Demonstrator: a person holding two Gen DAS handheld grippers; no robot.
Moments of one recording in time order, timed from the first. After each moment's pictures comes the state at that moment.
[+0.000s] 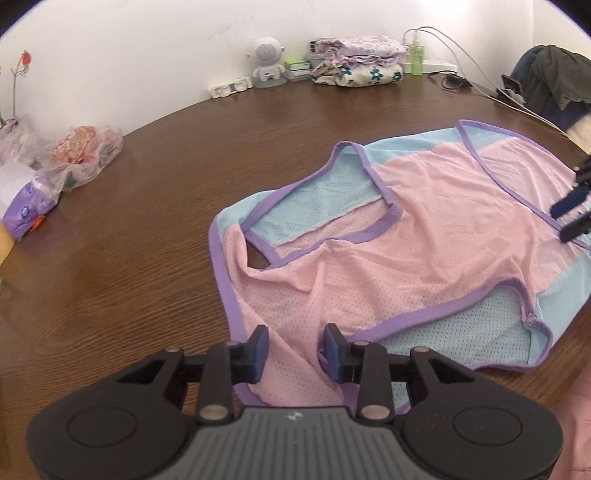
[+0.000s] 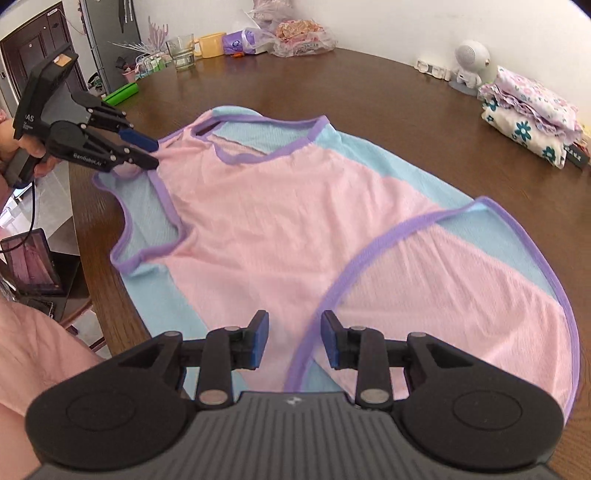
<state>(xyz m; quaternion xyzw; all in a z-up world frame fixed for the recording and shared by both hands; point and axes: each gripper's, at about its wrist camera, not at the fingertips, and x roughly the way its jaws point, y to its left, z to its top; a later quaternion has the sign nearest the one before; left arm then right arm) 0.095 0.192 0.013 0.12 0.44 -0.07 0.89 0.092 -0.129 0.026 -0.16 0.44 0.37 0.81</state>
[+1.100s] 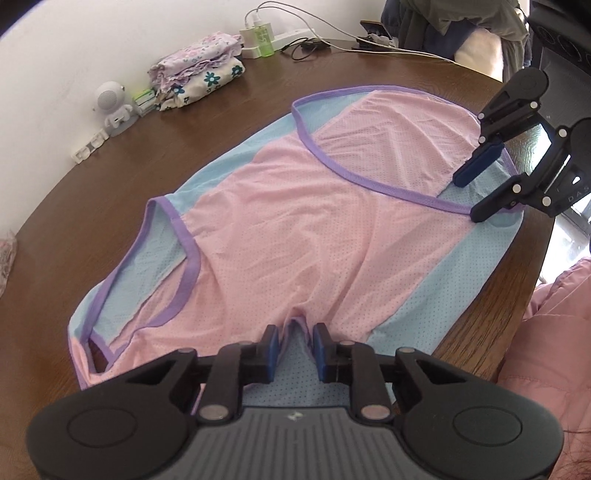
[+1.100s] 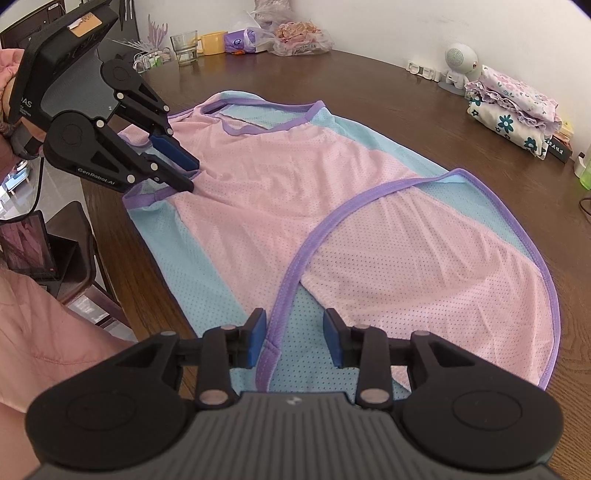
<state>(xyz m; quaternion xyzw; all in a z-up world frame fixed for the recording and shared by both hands) 0.094 0.063 0.012 0.24 0.45 -0.22 0.83 0.052 -0.152 0.020 -0.17 0.42 0.36 0.82</state>
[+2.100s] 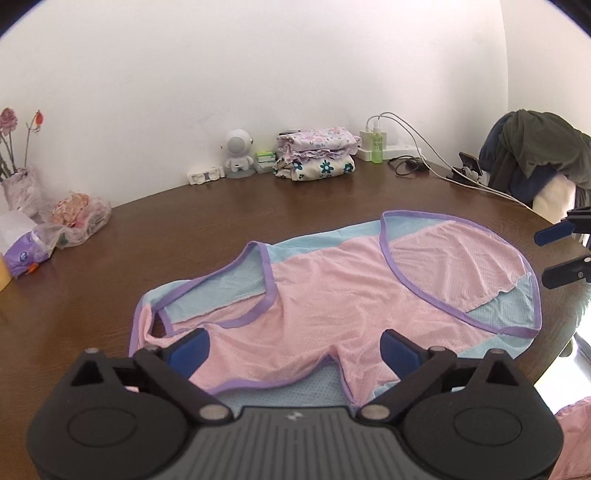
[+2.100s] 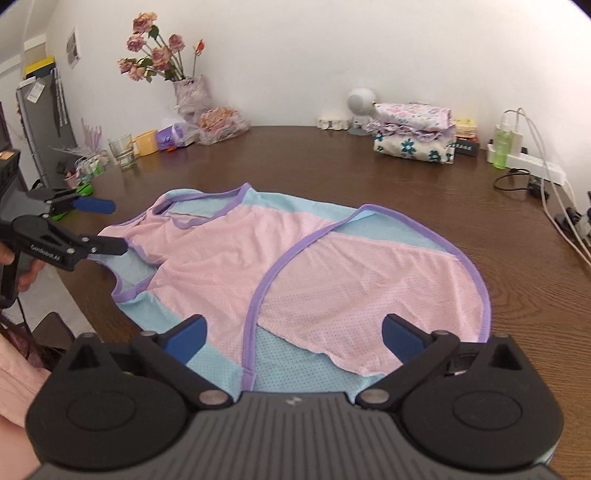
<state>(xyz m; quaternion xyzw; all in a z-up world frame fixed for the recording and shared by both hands) 0.026 0.090 0.047 0.08 0.31 -0.08 0.94 0.019 -0.213 0.061 -0.03 0.34 0.26 0.90</state>
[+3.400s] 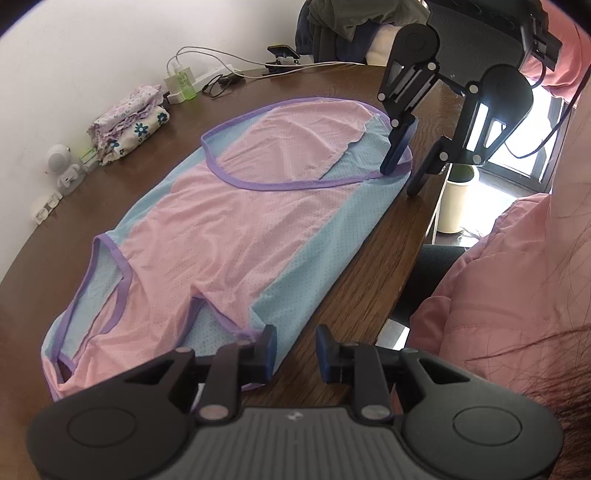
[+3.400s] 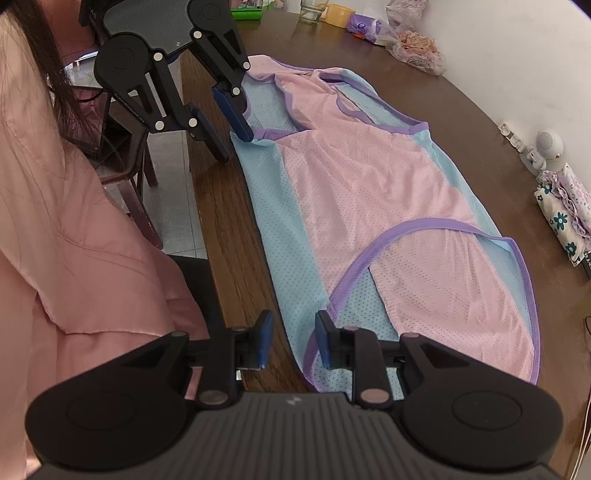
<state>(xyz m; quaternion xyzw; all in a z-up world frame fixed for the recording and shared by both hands) 0.015 0.046 0.004 0.29 0.38 -0.32 0.82 -0.003 -0.136 0.031 -0.36 0.36 0.46 0.73</state>
